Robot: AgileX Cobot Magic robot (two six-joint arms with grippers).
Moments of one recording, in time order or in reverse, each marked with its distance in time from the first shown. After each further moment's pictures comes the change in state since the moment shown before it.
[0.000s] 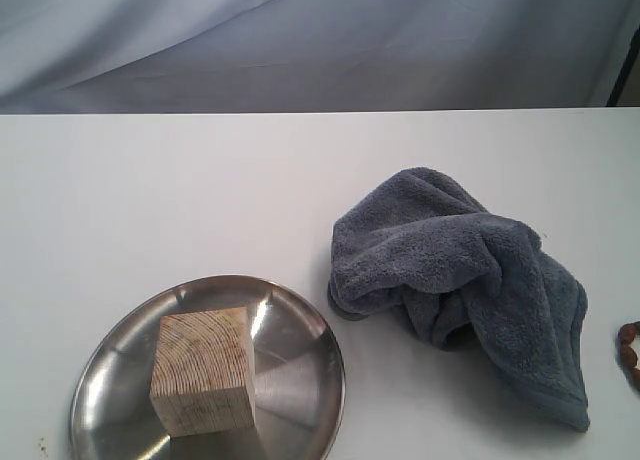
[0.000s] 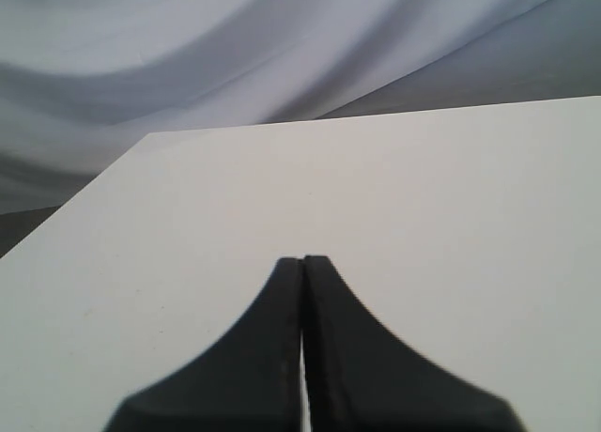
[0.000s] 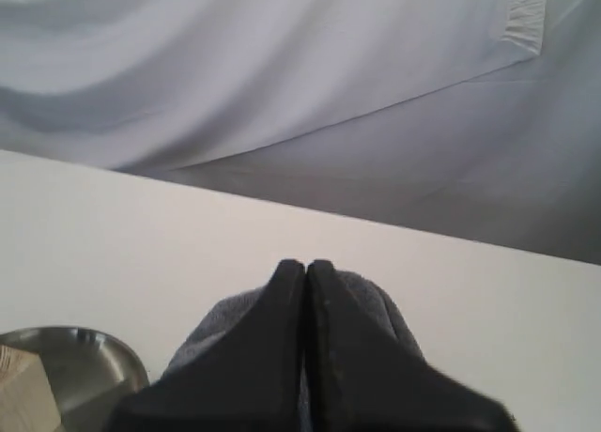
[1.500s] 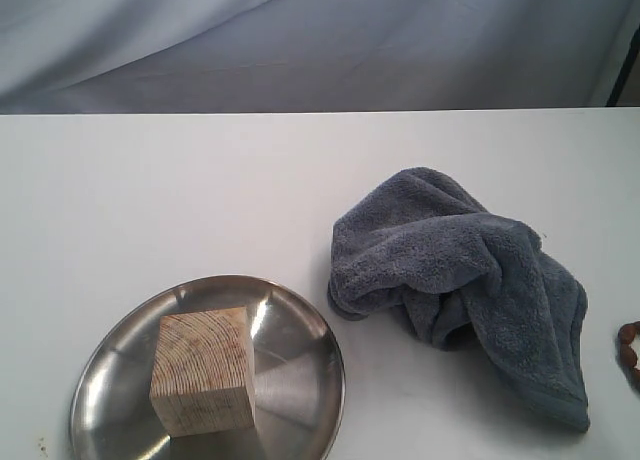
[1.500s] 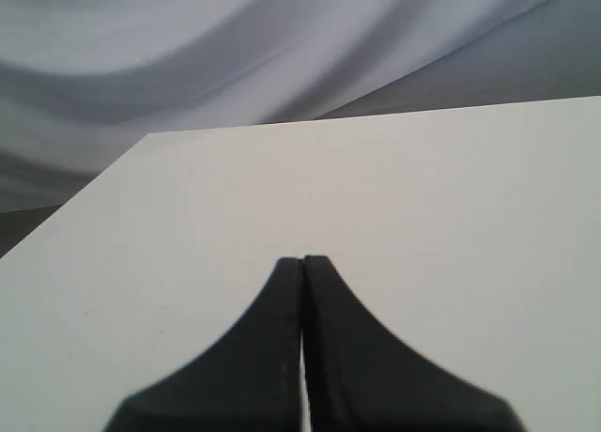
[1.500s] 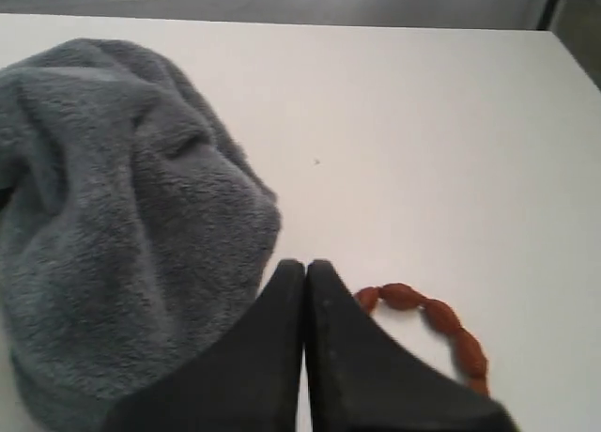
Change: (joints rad) left arm 0.000 0.000 0.000 0.000 0.000 0.000; right arm -0.609 -0.052 0.283 0.957 -0.069 -0.972
